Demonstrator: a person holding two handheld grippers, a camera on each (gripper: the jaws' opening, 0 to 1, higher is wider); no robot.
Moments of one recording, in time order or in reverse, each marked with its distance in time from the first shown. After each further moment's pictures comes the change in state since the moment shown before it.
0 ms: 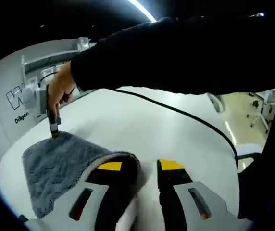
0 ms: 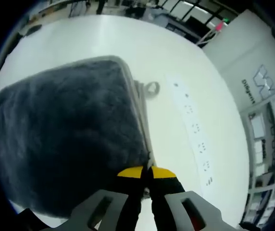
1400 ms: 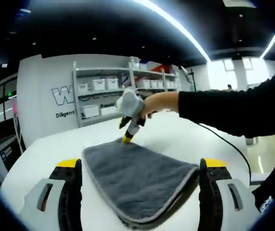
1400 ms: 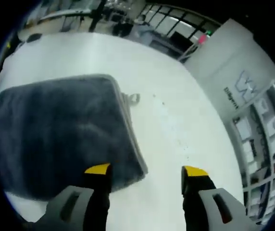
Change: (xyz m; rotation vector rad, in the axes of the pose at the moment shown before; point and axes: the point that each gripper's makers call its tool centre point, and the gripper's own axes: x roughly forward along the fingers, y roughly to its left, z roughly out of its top) left arm -0.107 0.113 0.012 -0.192 -0.209 0.385; right arm -0.049 -0.017 -0.013 0.101 -0.165 -0.150
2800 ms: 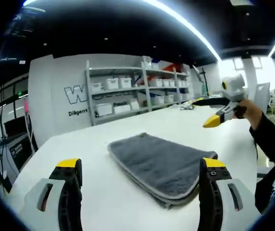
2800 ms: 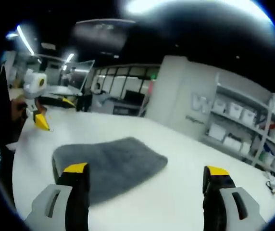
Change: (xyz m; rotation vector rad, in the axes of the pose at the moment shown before) left arm -0.040 0.057 -0.014 -0.001 0.014 0.096; right arm -0.211 0.118 -0.020 0.408 -0.566 -0.259
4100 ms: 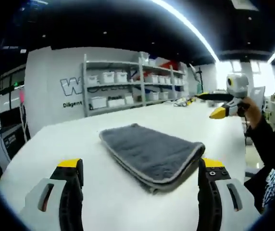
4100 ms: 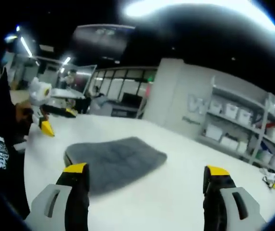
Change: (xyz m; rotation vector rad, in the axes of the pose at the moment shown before) left arm -0.020 -0.038 -0.029 -0.183 0.052 -0.107; right arm -0.041 0.005 -0.002 0.012 -0.014 -0.018
